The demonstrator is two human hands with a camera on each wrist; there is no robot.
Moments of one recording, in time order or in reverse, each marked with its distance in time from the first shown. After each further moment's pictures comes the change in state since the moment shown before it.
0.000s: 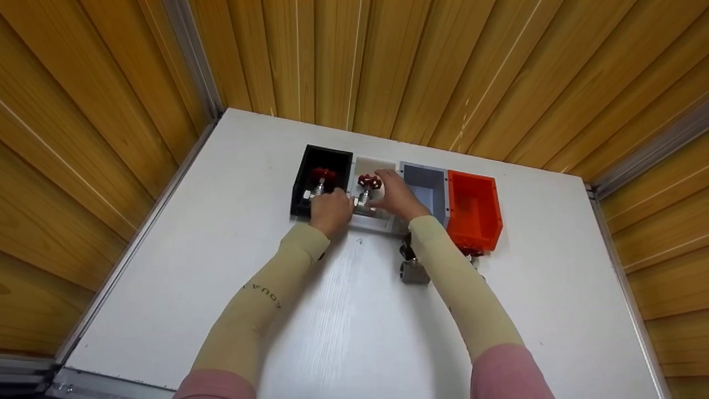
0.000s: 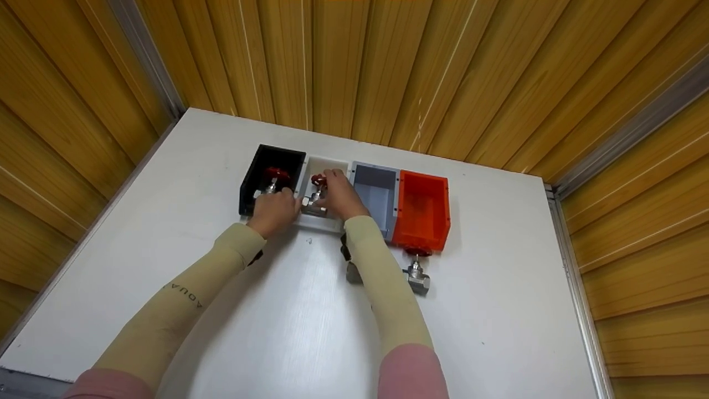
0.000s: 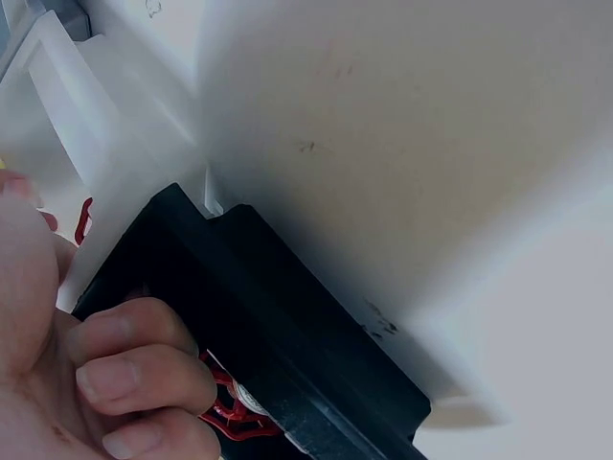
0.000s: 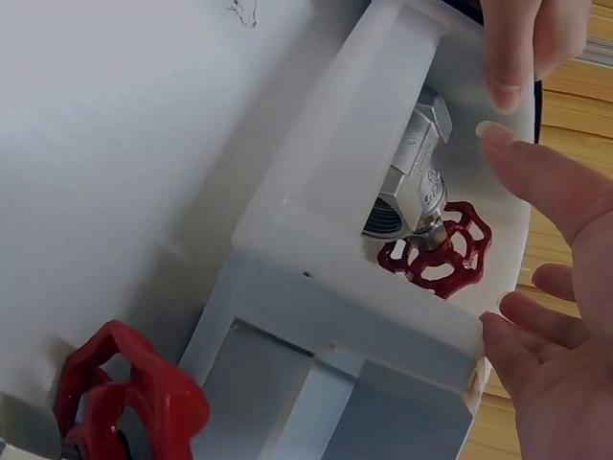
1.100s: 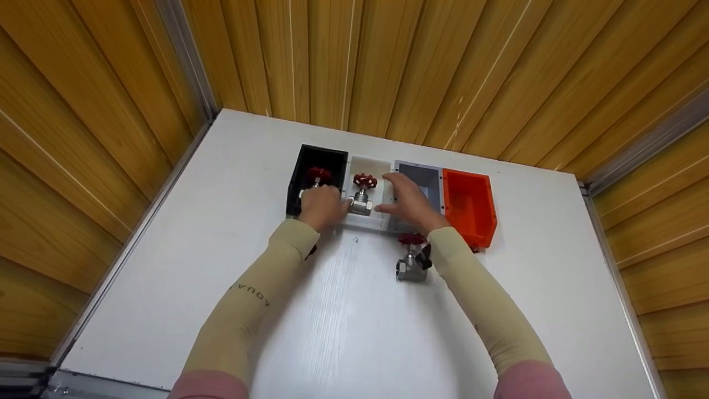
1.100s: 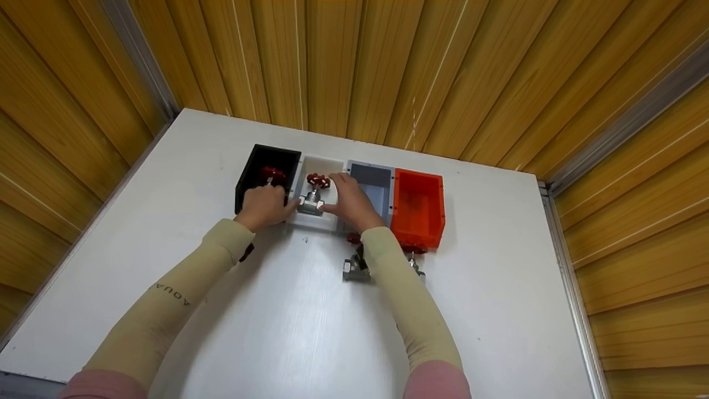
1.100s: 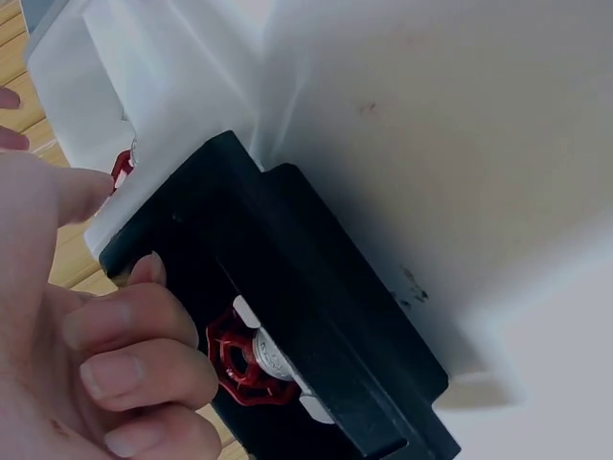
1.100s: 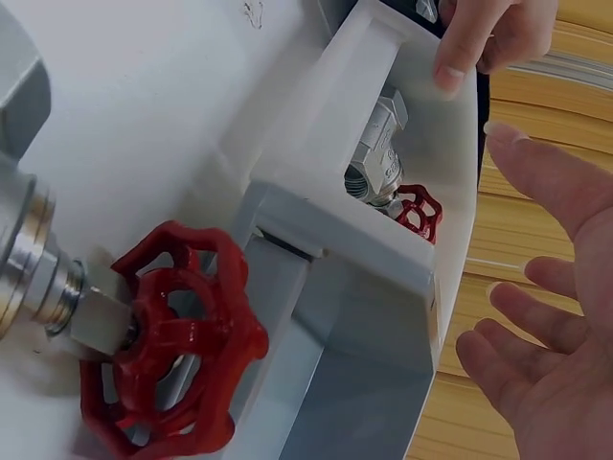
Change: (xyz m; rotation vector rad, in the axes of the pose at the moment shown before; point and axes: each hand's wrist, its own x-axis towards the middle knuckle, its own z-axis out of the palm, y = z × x) left_hand 0.007 -0.017 -0.023 -0.043 -0.092 0.036; right_hand -0.031 0.005 -0.021 0.071 -0.011 0.095
